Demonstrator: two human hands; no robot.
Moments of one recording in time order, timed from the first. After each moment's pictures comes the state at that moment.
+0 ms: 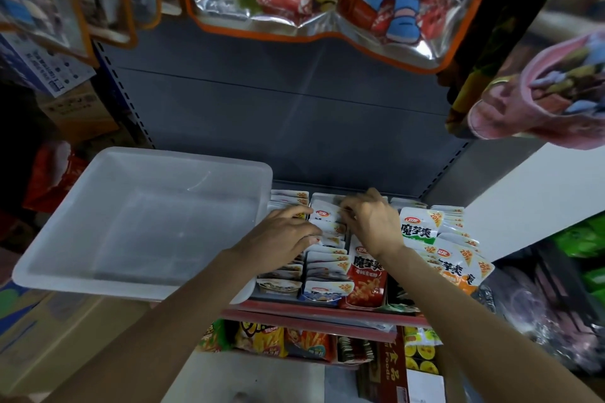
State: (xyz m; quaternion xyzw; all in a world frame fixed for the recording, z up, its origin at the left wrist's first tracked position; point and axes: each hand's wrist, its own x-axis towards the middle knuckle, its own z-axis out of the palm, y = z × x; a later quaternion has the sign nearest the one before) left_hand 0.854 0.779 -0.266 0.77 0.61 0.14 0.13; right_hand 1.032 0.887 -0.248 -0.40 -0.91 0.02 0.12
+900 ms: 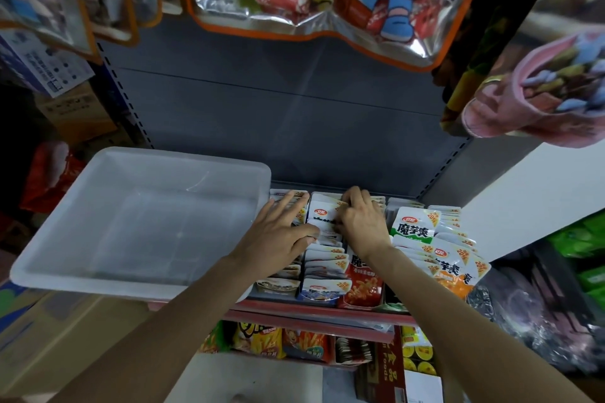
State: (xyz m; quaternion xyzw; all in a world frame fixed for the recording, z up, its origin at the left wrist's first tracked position) left_hand 0.859 0.771 -0.270 0.74 0.65 0.13 0.04; right_hand 1.021 0.881 -0.261 -0.41 -0.91 -0.02 0.01
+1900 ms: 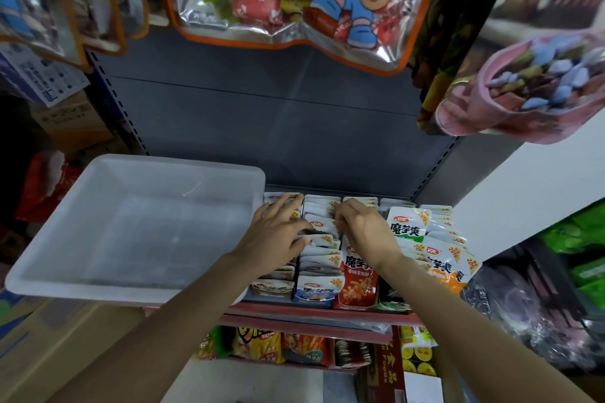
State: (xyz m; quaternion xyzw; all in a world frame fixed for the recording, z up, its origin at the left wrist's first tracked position) left_hand 0.867 0.776 -0.255 0.71 0.70 0.07 0.11; right_hand 1.047 0.882 -0.257 -0.35 -0.92 0.08 0.13
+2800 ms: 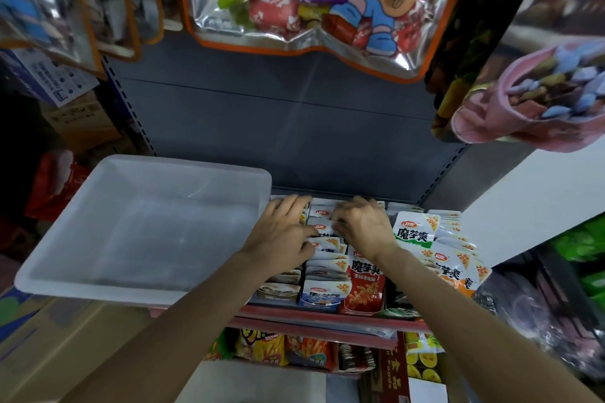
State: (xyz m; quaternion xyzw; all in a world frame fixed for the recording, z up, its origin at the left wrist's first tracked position) left_hand 0.869 0.780 -0.244 0.74 0.67 0.06 0.00; right_hand 1.026 0.888 -0.243 -0.33 -0.94 0.01 0.07
